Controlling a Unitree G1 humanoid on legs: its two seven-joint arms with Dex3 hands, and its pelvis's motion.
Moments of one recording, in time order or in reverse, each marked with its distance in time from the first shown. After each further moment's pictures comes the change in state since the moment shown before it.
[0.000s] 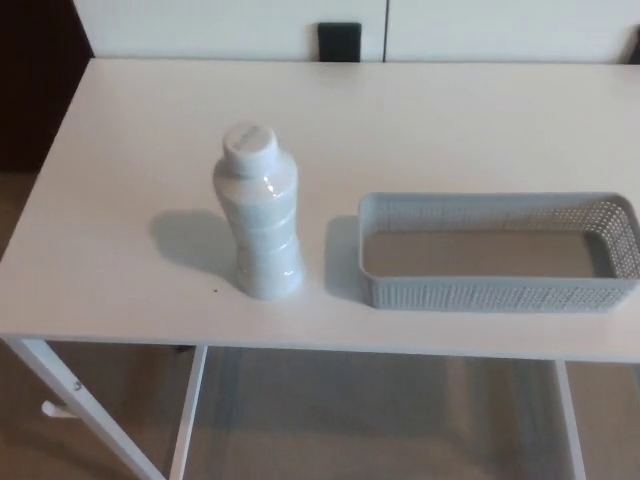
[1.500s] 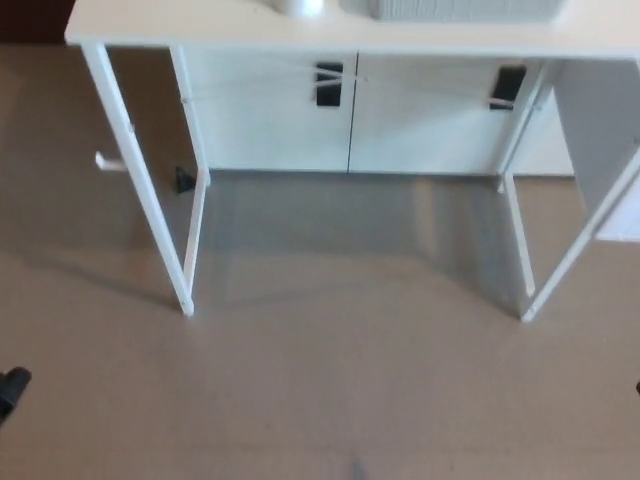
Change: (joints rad) left_arm -0.231 -0.028 0.104 0.009 -0.074 -0.020 -0.126; right_arm -0.273 0.000 -0.036 0.035 0.006 0.028 -0.058
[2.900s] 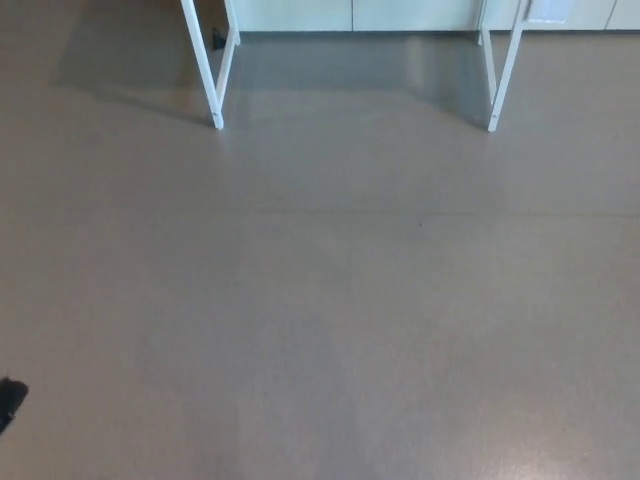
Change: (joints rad) left_arm -0.039 -0.025 0.024 0.037 0.099 -0.052 0.068; right_arm -0.042 0.032 -0.111 0.067 -0.066 -0.082 -0.112
